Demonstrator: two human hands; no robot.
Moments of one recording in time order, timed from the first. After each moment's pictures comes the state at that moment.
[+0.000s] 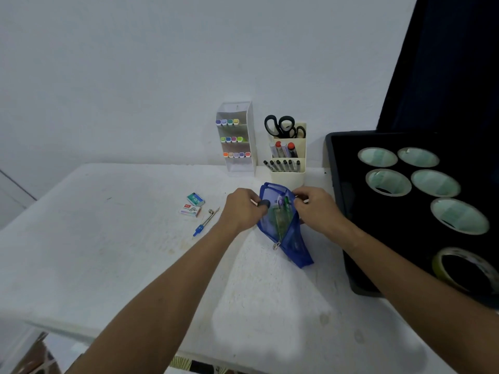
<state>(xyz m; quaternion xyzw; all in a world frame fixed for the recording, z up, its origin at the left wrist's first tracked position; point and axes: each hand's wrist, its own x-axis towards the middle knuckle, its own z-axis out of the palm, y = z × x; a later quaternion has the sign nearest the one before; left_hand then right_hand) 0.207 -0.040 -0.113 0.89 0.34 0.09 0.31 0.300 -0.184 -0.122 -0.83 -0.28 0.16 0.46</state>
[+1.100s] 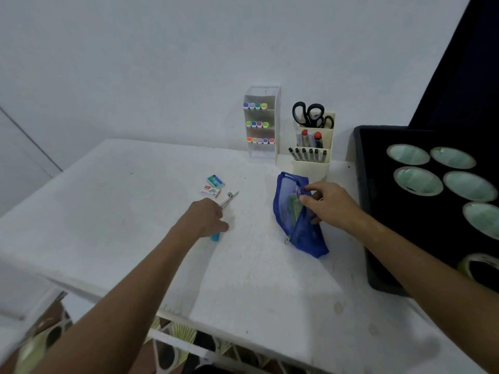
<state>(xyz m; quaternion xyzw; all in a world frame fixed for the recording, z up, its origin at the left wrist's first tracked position) 0.102 0.015 -0.113 0.88 0.42 -0.11 0.19 0.293 -0.173 -0.130 -0.84 -0.32 0.21 0.39</state>
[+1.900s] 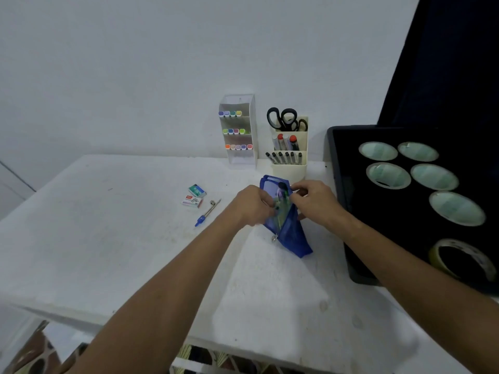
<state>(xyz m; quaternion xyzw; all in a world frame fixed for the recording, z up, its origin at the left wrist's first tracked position) 0.194 -0.057 -0.096 0.89 0.29 -0.05 0.36 0.290 -0.183 -0.118 -0.83 -0.26 0.18 0.46</state>
